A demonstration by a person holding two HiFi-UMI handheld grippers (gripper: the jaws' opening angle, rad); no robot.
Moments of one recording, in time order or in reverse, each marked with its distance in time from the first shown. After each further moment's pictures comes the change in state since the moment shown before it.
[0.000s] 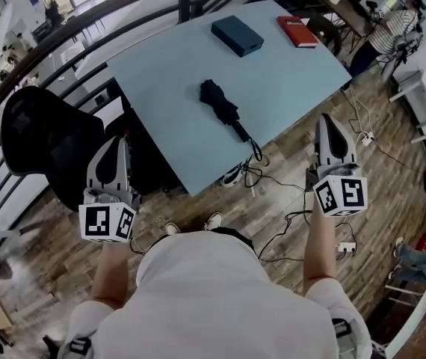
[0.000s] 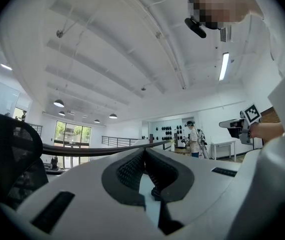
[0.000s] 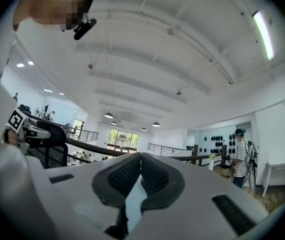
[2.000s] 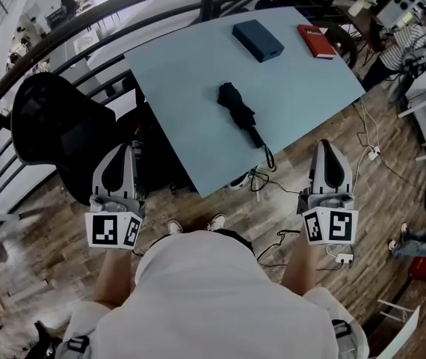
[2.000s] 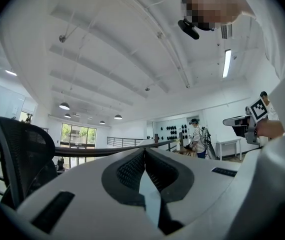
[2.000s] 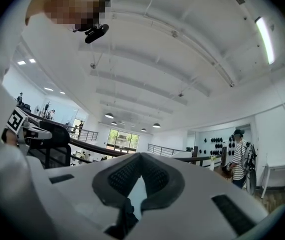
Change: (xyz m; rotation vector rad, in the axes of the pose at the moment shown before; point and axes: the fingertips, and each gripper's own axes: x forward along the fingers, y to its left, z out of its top) left arm -0.029 0.022 -0.004 0.014 -0.006 0.056; right arm -0.008 0.066 0.007 -0.022 -0.017 -0.004
